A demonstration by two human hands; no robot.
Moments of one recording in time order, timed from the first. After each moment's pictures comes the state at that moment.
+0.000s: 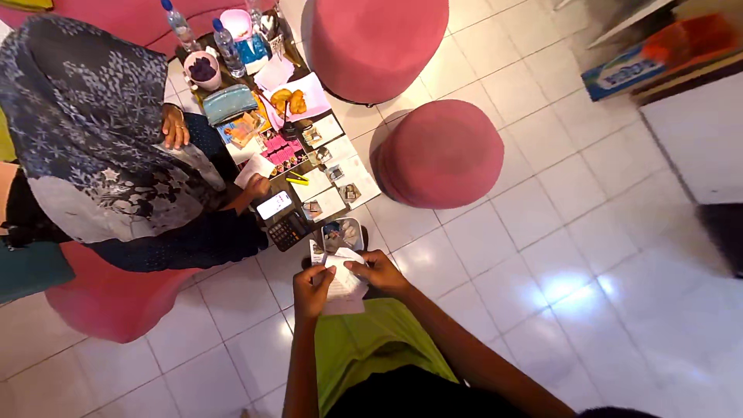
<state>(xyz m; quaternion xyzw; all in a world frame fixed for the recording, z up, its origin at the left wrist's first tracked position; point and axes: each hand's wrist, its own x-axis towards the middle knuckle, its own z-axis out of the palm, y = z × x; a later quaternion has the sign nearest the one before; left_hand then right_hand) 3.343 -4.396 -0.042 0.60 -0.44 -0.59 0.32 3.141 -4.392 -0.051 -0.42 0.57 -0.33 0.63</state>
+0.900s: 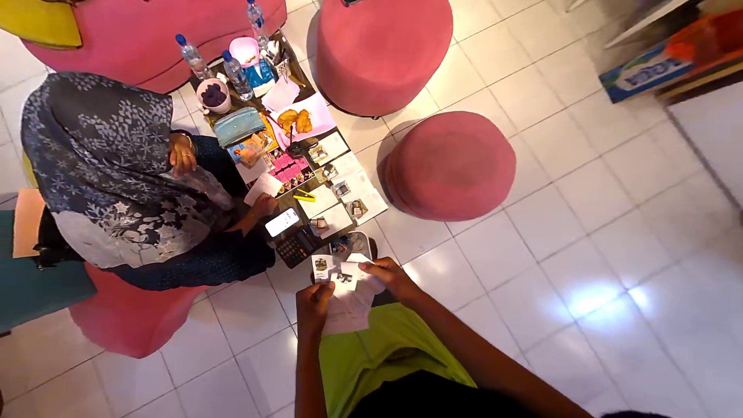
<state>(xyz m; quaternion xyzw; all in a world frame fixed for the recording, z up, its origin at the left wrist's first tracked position) 3.341 -4.420 -0.028 0.62 -0.39 -0.61 0.30 3.116 -4.425 -0.047 -0.33 0.57 -0.34 0.67</state>
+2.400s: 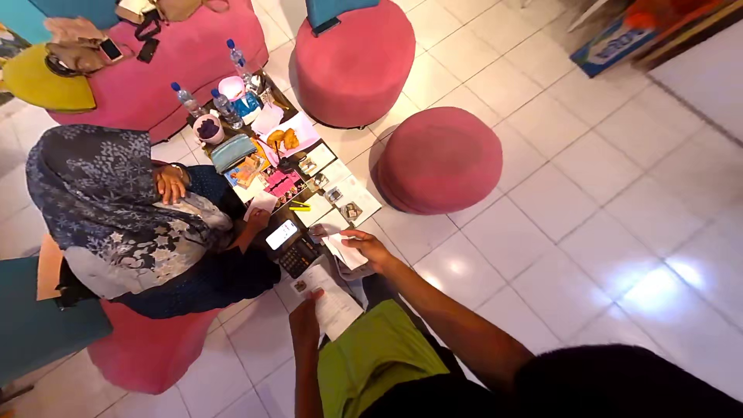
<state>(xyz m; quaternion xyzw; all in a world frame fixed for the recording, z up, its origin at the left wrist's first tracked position) 3.352 -4.373 -0.025 0.69 -0.33 -0.59 0.26 3.129 -4.446 -0.090 -0.17 0.59 -0.41 0.67</state>
